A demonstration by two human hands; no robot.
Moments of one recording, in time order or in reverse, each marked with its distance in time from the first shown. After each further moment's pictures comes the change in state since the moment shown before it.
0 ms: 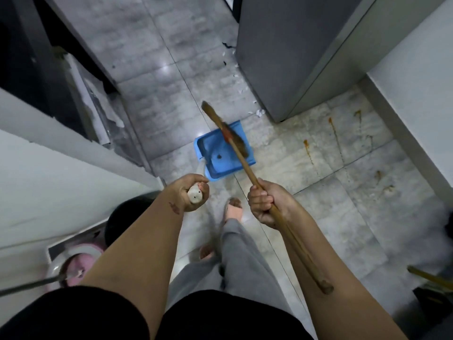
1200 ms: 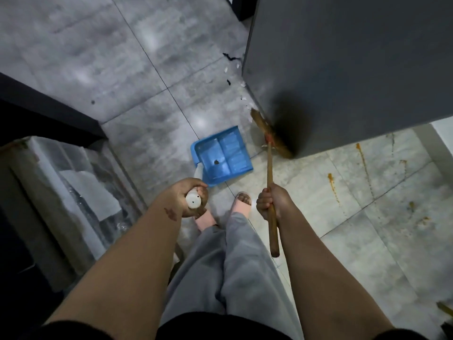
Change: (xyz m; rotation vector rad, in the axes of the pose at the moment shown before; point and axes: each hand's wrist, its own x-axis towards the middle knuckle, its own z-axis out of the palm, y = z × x) left_hand 0.099 0.397 0.123 0.032 0.130 -0.151; right_hand 0.257 -0.303 0.175 0.129 0.381 -0.120
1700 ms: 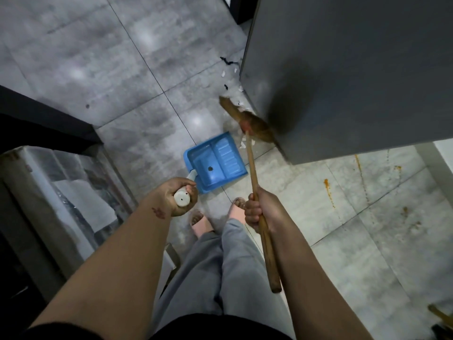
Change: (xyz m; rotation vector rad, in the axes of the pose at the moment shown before) left_hand -0.004 0.045 0.005 -0.092 -0.011 -0.036; right_hand -0.033 -0.002 0.043 -0.181 -0.076 -0.069
